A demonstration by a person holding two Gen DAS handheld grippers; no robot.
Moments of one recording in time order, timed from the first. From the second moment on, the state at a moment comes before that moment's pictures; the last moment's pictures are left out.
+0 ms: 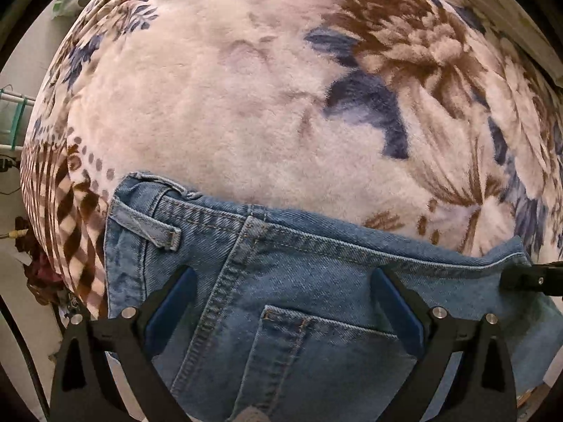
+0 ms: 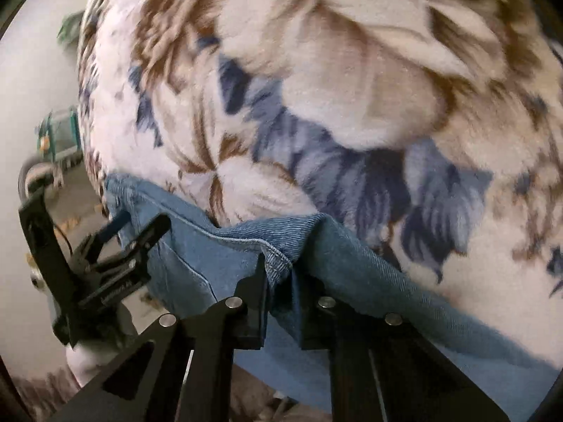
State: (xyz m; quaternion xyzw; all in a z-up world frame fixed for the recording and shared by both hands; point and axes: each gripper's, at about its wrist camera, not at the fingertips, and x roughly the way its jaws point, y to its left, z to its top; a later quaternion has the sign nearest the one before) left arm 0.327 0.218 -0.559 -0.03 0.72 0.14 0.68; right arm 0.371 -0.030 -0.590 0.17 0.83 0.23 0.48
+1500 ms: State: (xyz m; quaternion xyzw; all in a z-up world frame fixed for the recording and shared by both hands) left arm 0.264 -0.026 -0.509 0.05 0.71 -0.02 0.70; right arm 0.129 -0.439 -0.485 0.43 0.61 -0.19 0.64
